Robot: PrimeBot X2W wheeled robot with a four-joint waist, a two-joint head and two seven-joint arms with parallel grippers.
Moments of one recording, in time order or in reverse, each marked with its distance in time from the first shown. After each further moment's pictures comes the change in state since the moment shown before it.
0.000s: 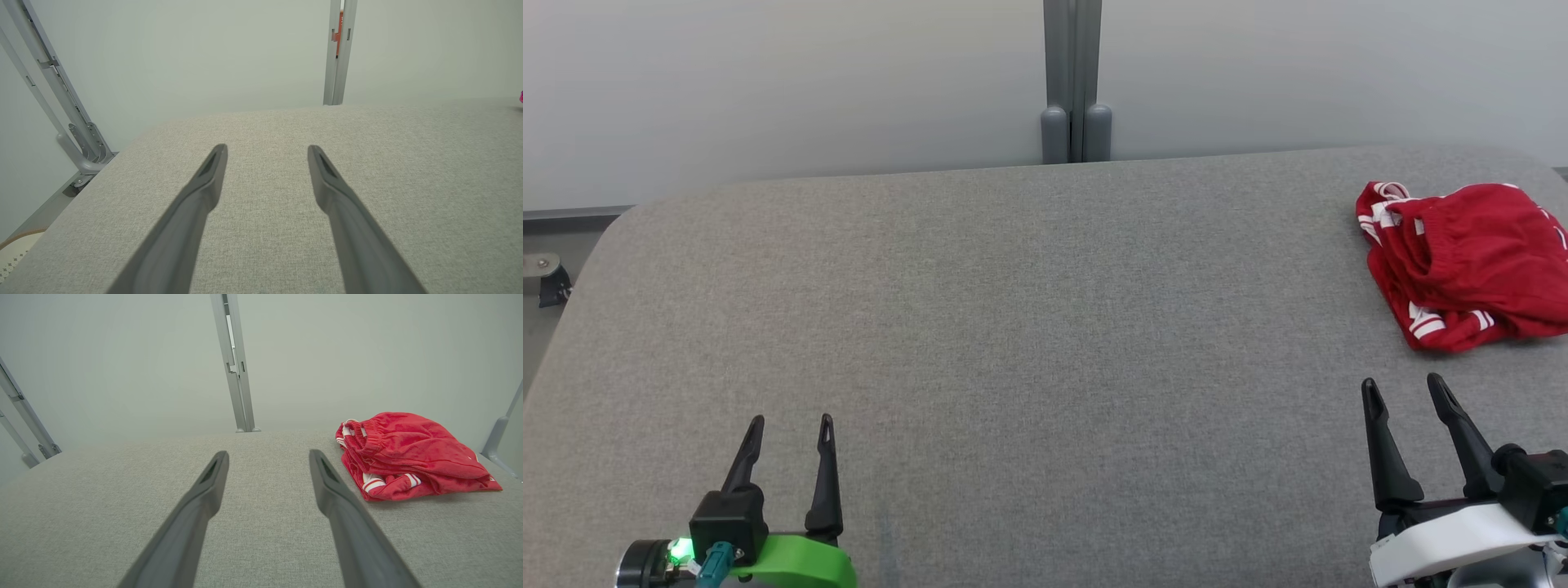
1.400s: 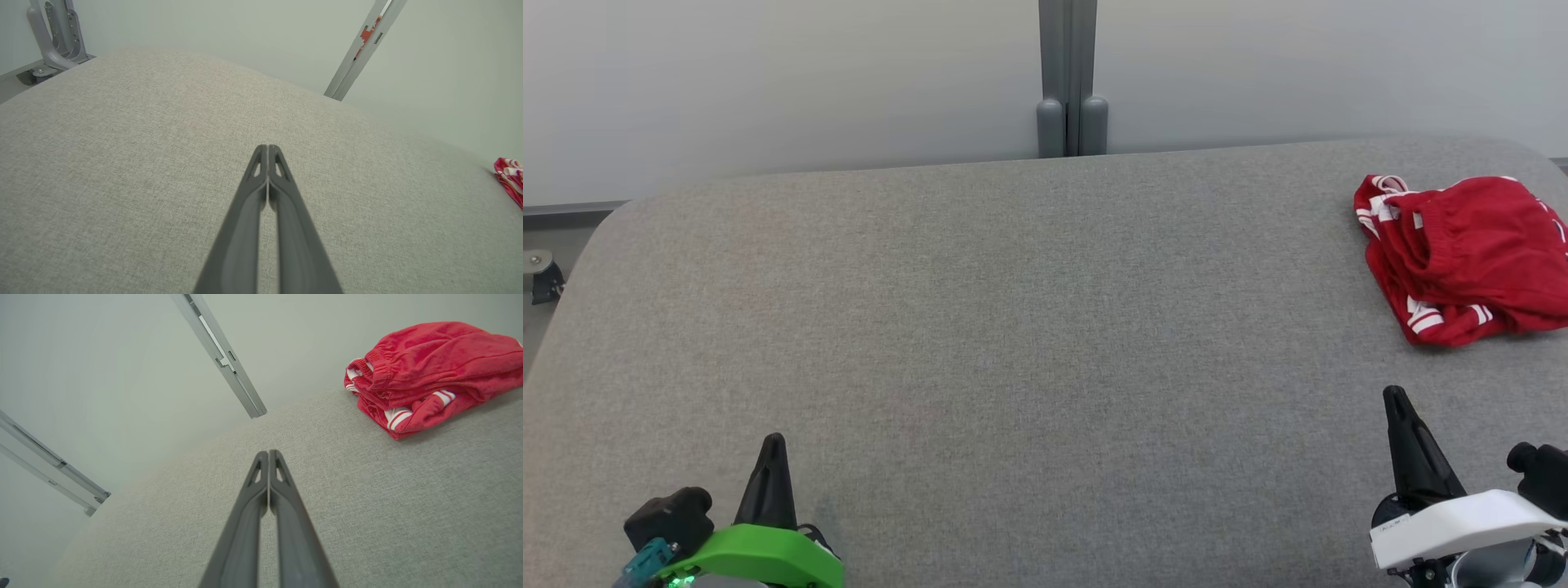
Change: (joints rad) left arm 0.002 -0.035 0.058 0.023 -0.352 -0.042 0.098; right arm -0.044 0.010 0.007 0.111 0.361 0.000 0.036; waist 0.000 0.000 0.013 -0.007
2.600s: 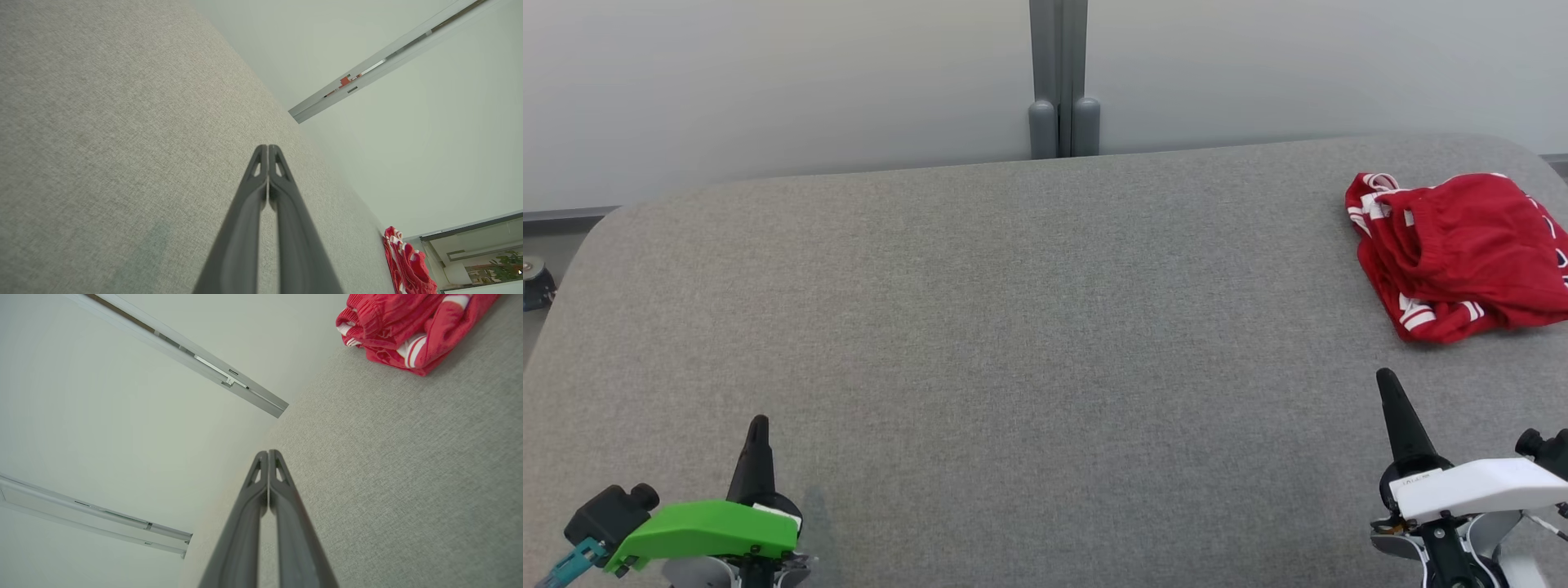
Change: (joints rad) left arm -0.043 -0.039 0.103 -0.007 -0.472 -0.069 0.125; right arm -0.096 0.009 -0.012 0.107 0.481 0.000 0.072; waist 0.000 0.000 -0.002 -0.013
